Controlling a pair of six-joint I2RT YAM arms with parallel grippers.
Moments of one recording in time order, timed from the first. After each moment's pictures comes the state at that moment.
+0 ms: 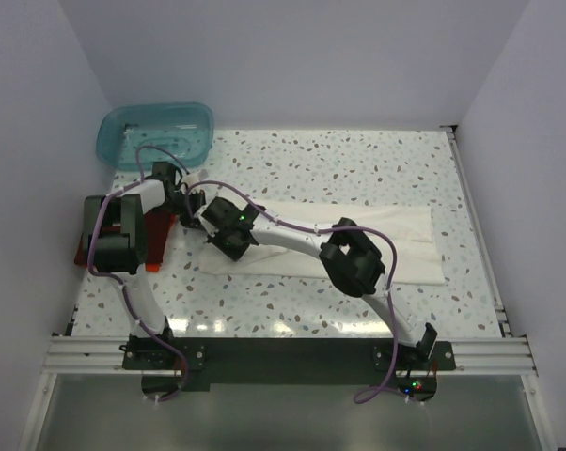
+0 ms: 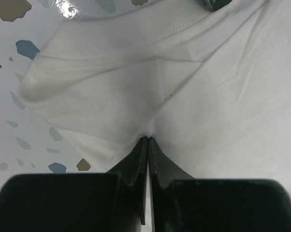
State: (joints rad) left arm 0.06 1.95 1.20 -0.56 0.64 0.06; right arm 1.04 2.35 1.96 -0.68 0.02 0.04
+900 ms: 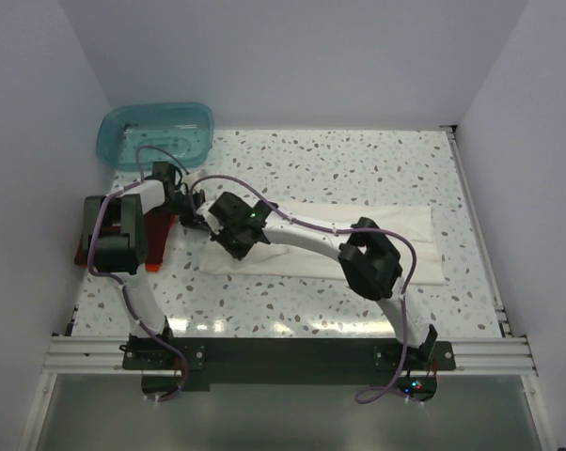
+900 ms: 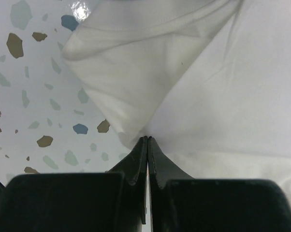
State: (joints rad) left arm 0.06 1.95 1.19 -0.55 0.64 0.06; right arm 1.03 2.20 1.84 -0.65 -0.04 0.02
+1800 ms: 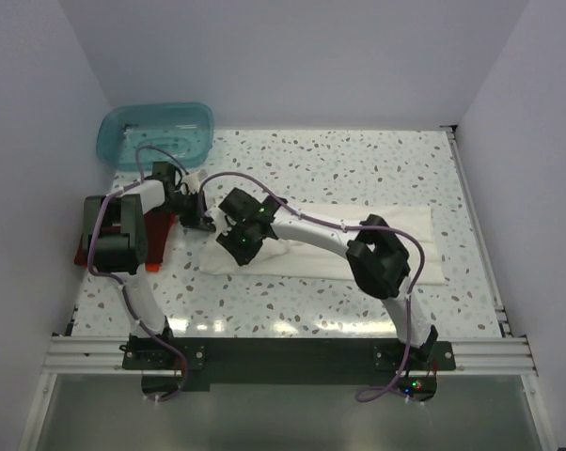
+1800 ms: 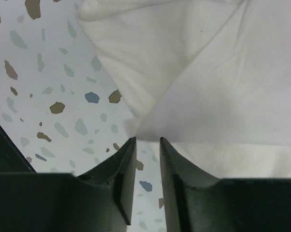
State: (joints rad) left arm 0.06 1.95 1.19 -0.55 0.64 0.04; right arm 1.00 2.14 1.76 -0.70 -0.17 0.00
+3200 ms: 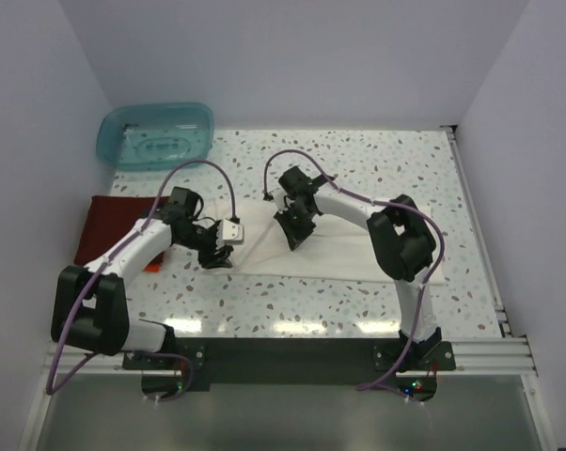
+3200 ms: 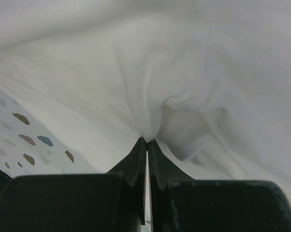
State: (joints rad) left arm -0.21 1.38 0.86 -0.74 0.80 1.14; right arm 0.67 2.09 1.56 -0.77 -0.25 -0.02
